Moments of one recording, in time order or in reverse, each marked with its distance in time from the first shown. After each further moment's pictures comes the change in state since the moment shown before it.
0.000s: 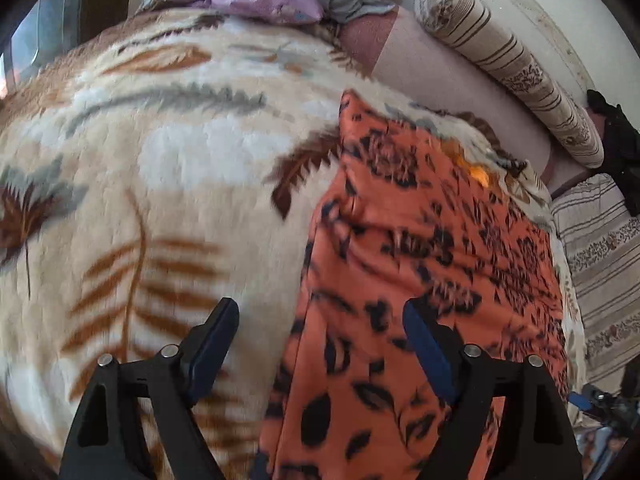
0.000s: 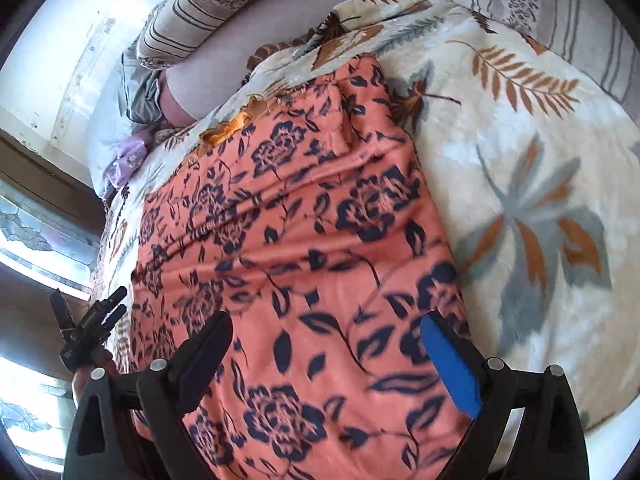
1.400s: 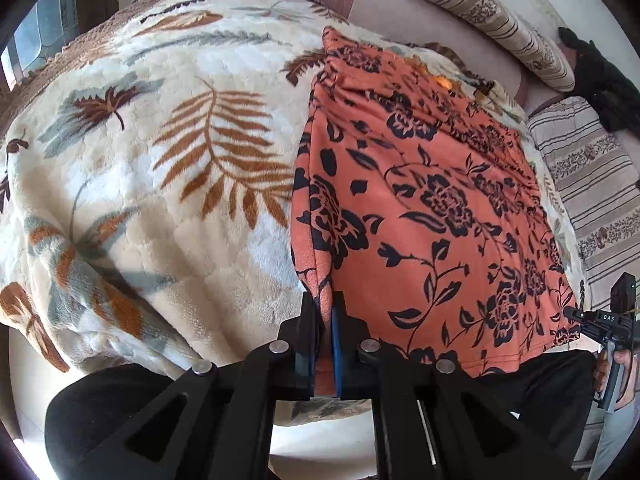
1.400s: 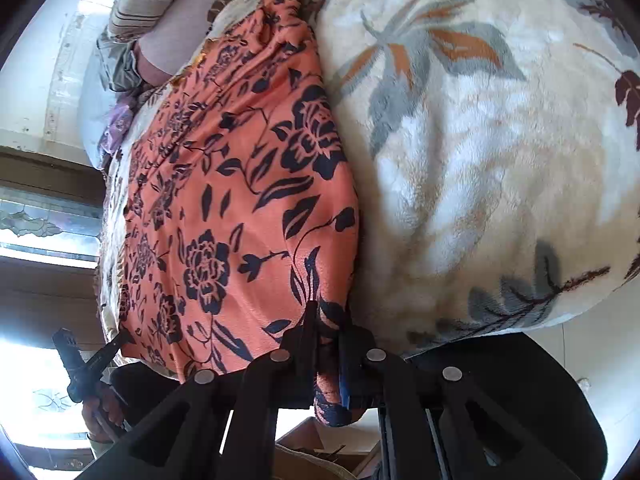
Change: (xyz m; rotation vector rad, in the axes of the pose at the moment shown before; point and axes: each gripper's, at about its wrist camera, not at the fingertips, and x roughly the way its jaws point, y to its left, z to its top) left arm -0.101 0.006 -0.106 0.132 0.080 0.006; right arm -0.043 -0.058 -0.061 0.068 0.128 0.112
